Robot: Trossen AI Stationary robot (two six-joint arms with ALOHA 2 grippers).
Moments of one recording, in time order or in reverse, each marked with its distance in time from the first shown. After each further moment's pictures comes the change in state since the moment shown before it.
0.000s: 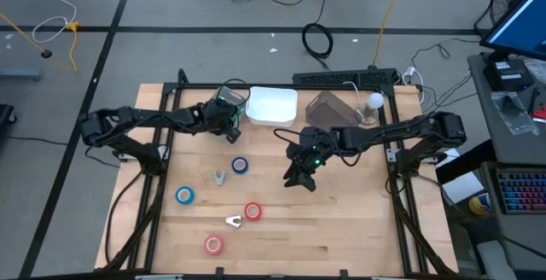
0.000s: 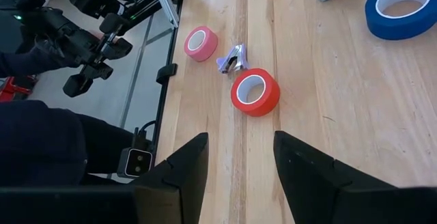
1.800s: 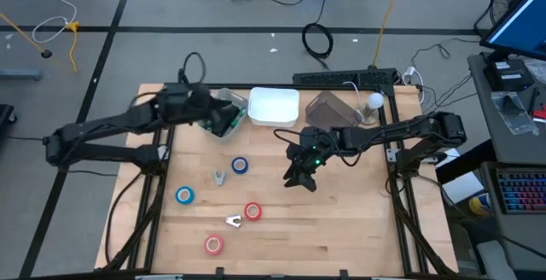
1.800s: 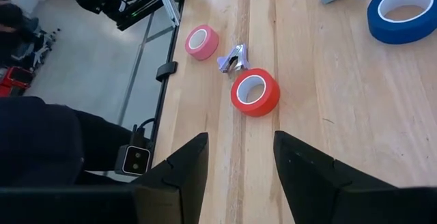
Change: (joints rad) left arm -0.129 -0.506 0.189 -0.080 0.188 -0.194; right arm 0.000 0.000 0.000 0.000 -0.004 -0.028
